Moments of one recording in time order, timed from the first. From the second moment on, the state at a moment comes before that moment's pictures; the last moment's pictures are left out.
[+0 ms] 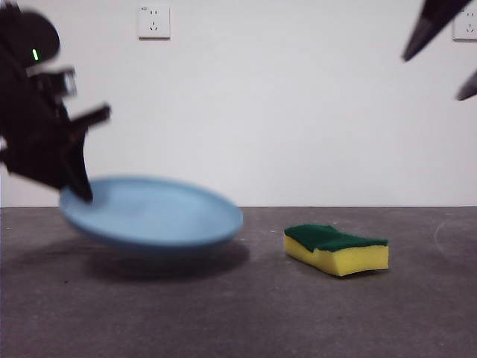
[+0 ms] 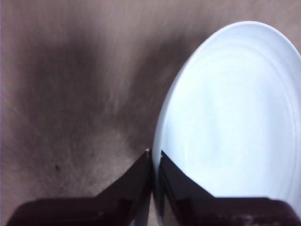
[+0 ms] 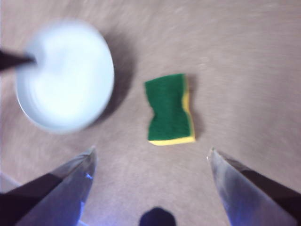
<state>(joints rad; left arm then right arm) -0.18 1.52 0.98 -0.37 0.26 -0.14 0.19 1.08 1.01 -0.79 -0.40 0.04</state>
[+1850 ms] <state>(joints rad) -0.27 1.27 0.98 -0.55 0.12 -0.11 0.53 1.50 1.20 -0.62 -0.13 -0.07</state>
